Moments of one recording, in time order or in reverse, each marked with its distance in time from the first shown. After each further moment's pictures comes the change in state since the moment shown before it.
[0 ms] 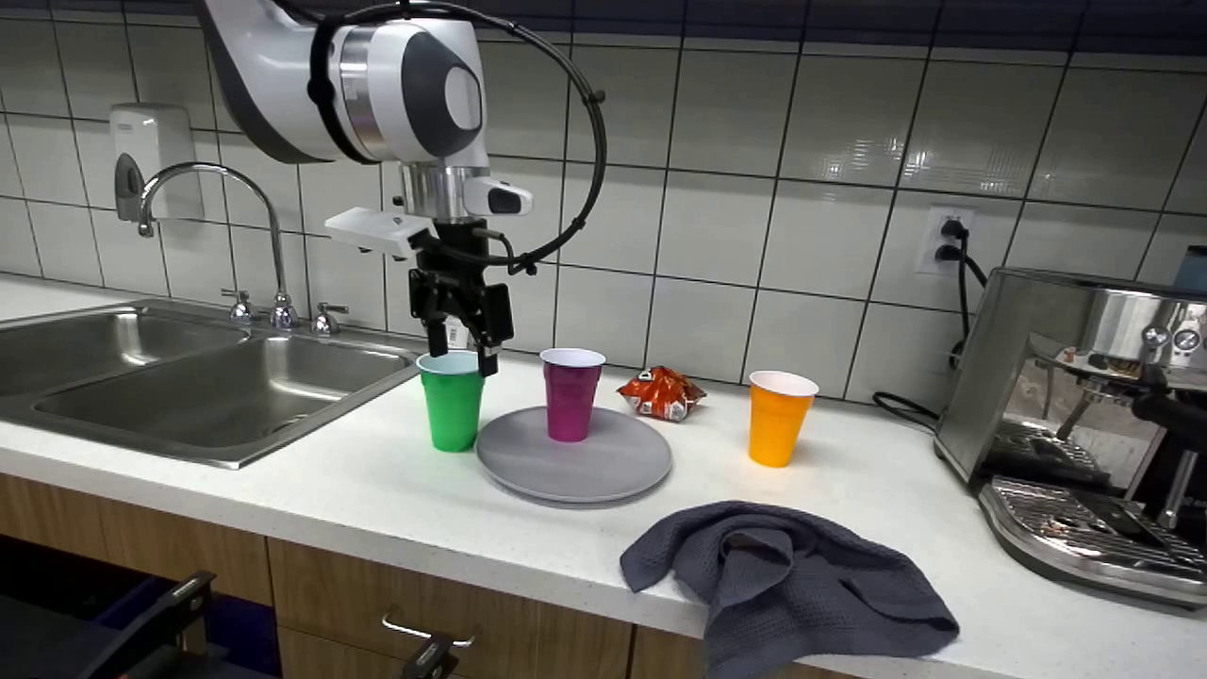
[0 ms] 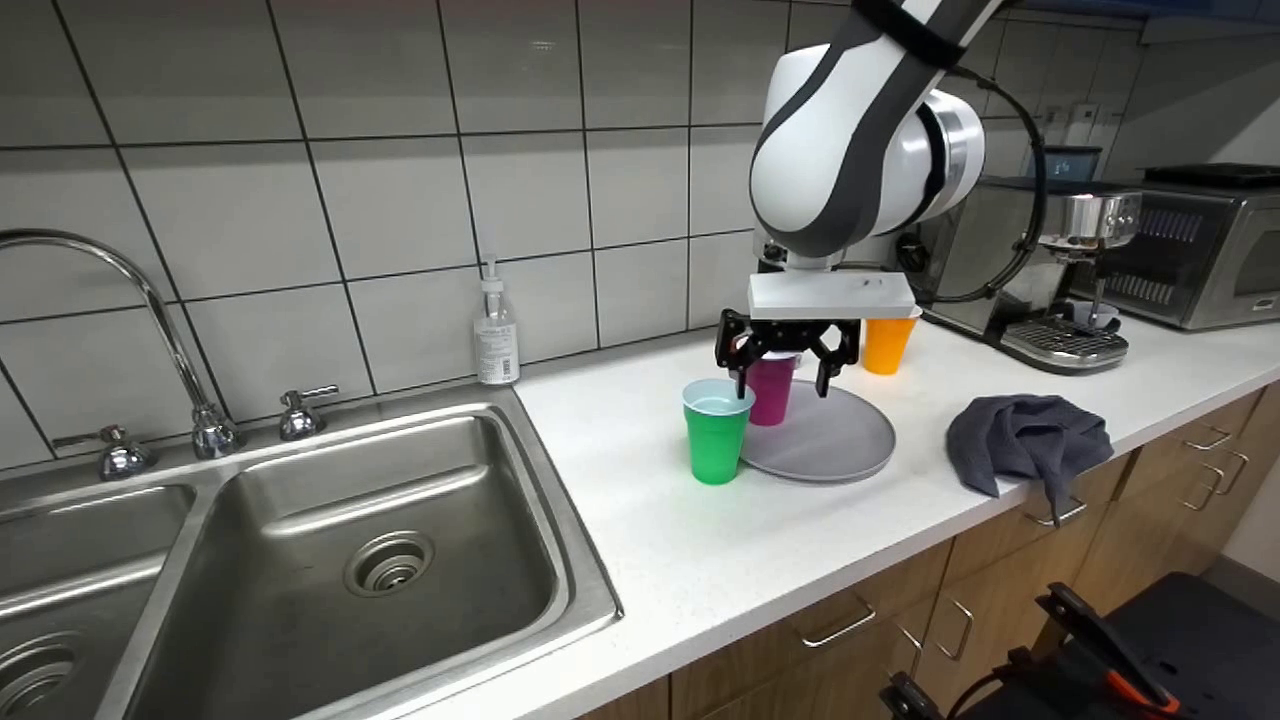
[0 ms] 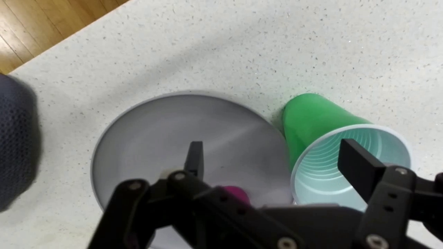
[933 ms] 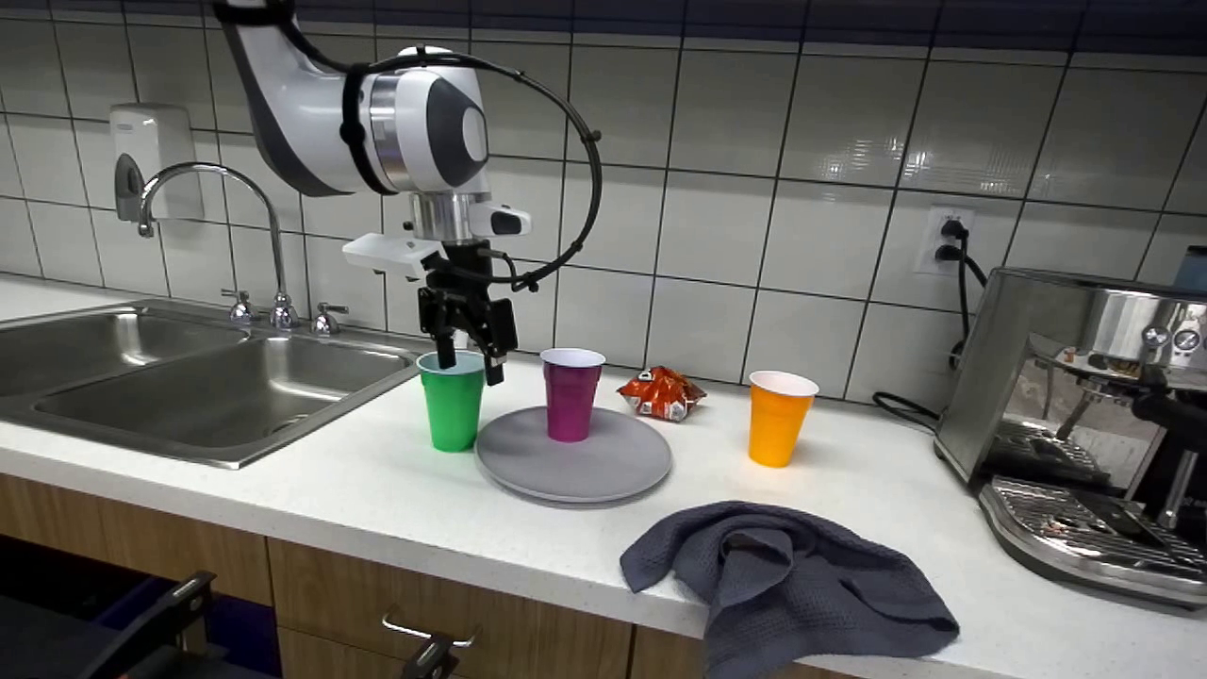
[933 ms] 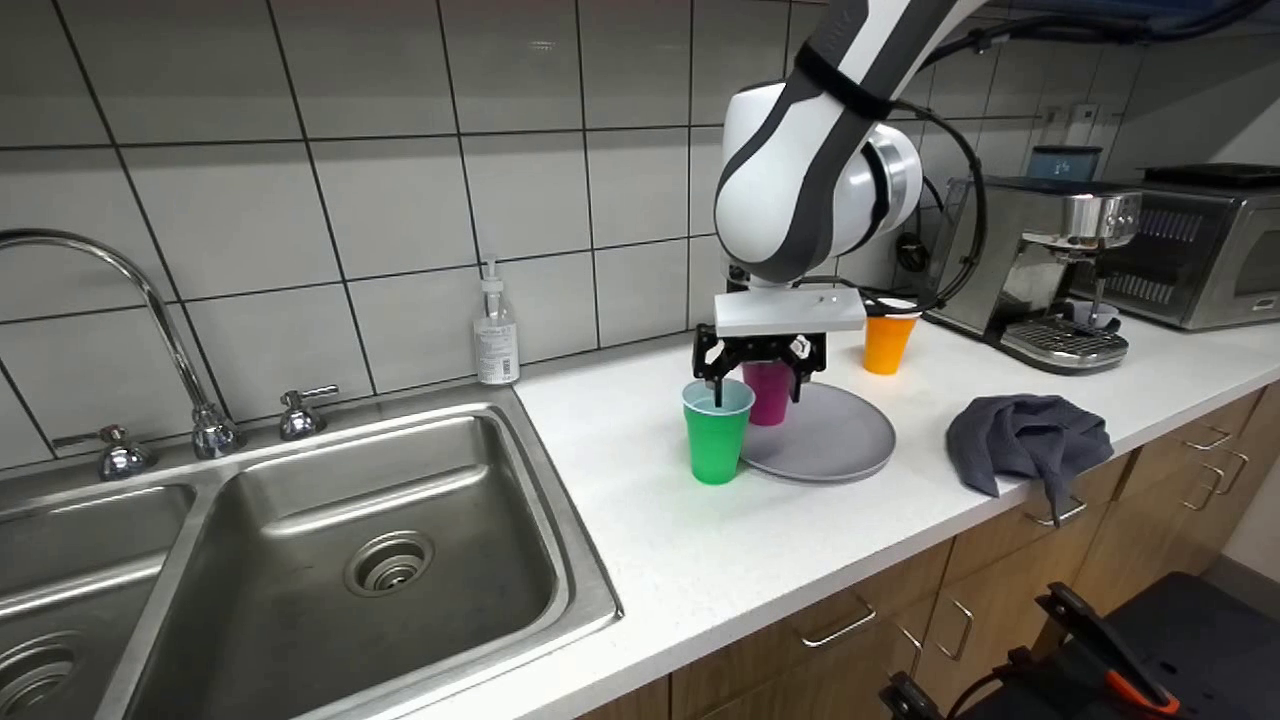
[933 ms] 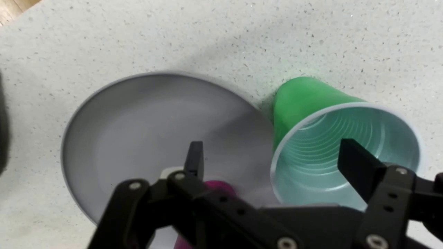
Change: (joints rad) arm 0.033 0.149 -0.013 0.128 -0.065 0.001 0.067
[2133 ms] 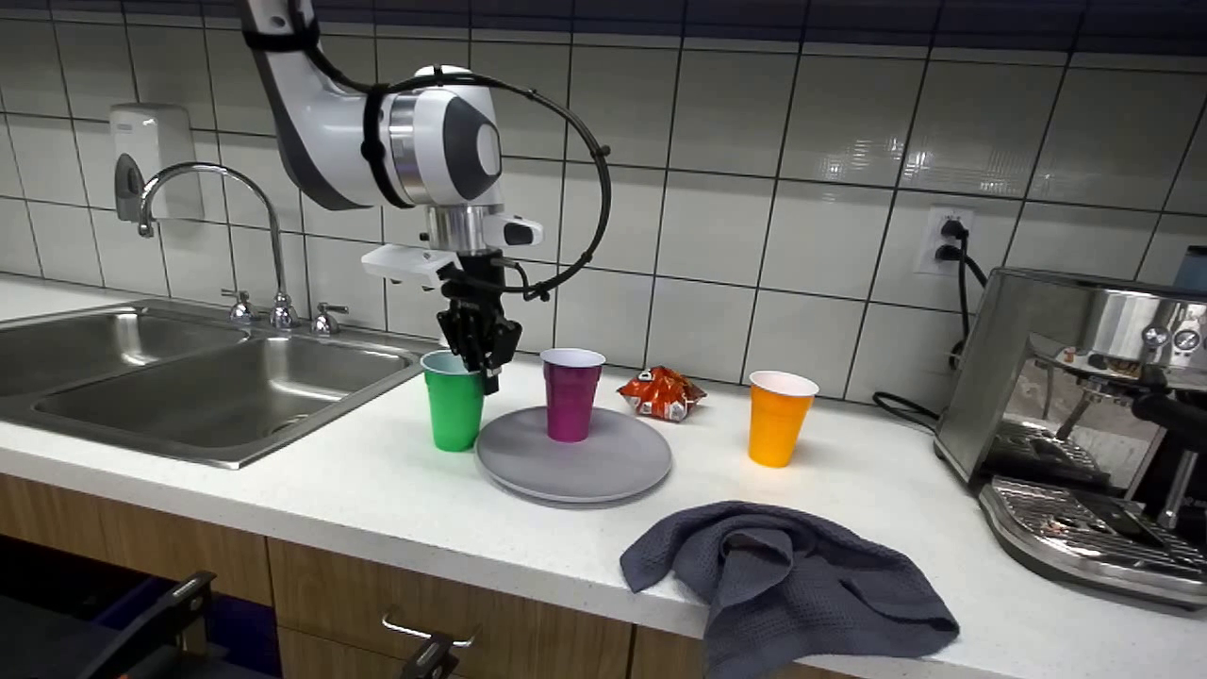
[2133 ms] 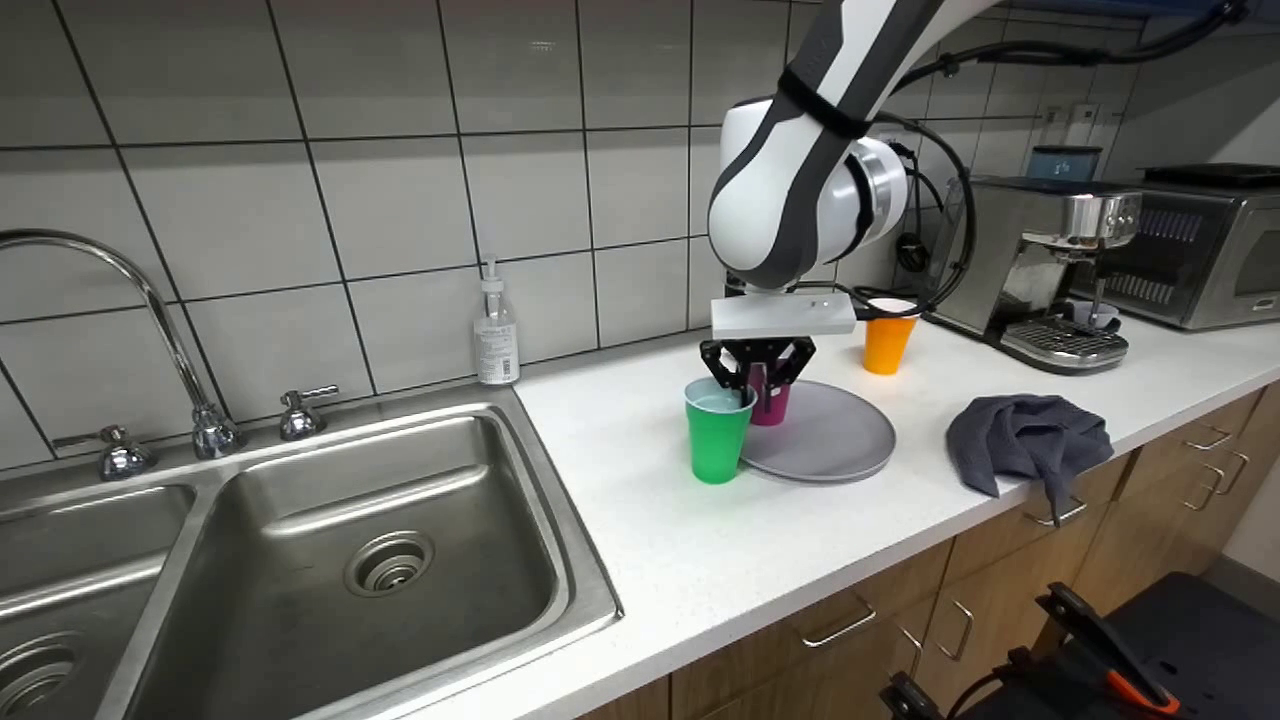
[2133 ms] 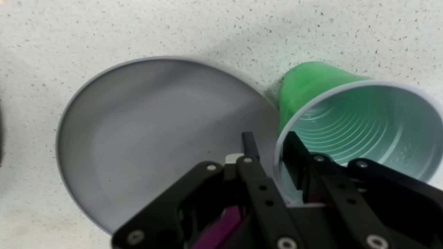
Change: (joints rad) arm 0.020 0.061 -0.037 0.055 0.007 0.000 0.000
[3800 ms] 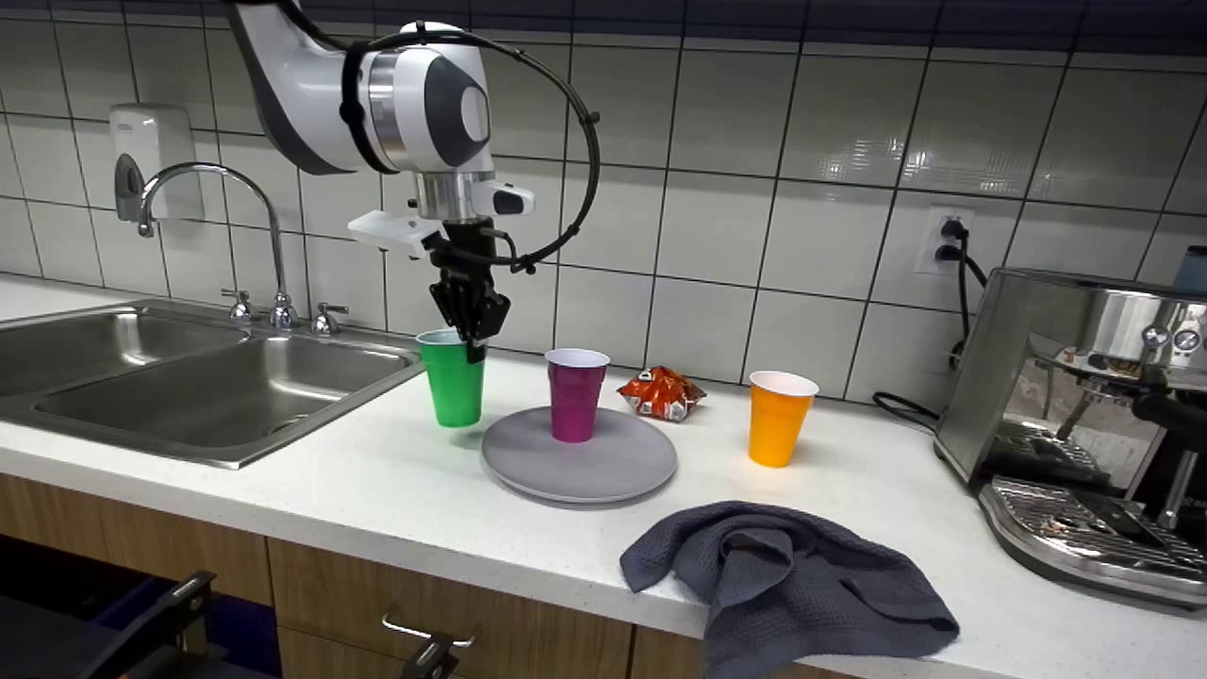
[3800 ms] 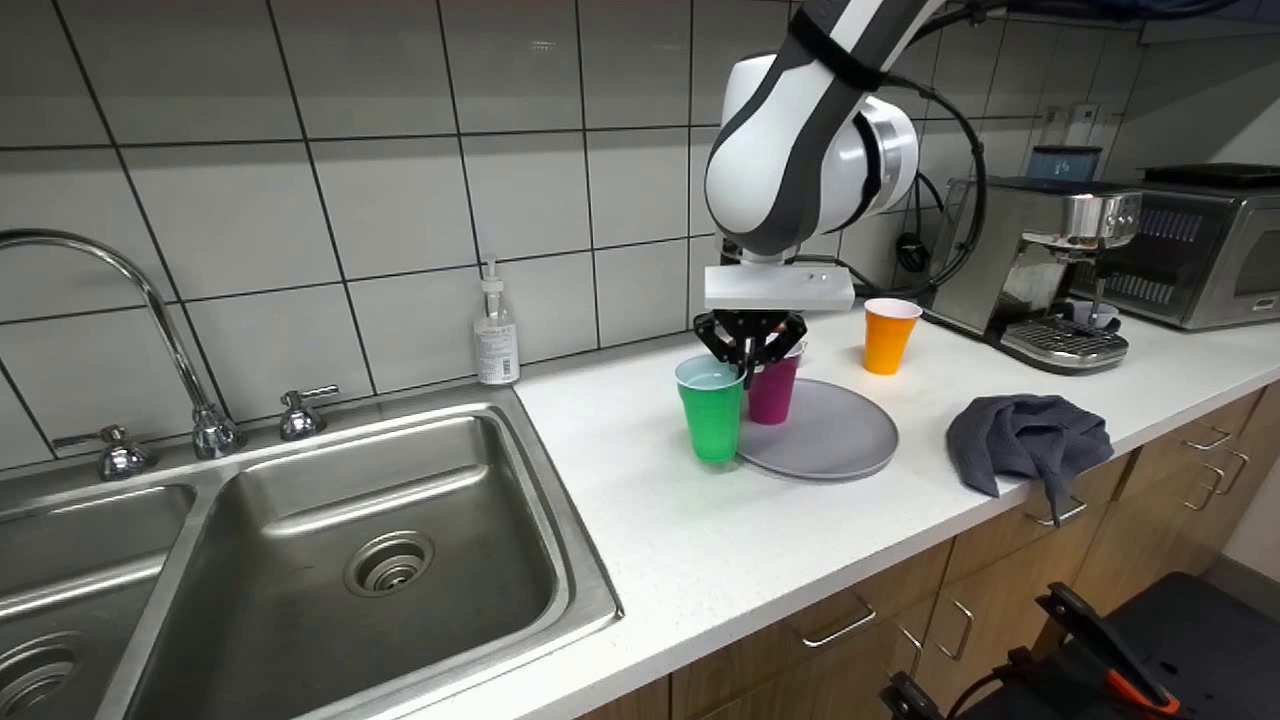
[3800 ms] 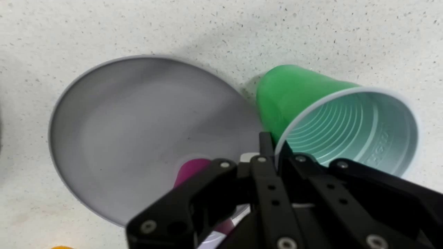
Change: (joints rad) arm 0.017 -0.093 0.004 -0.035 0.046 0.004 -0.003
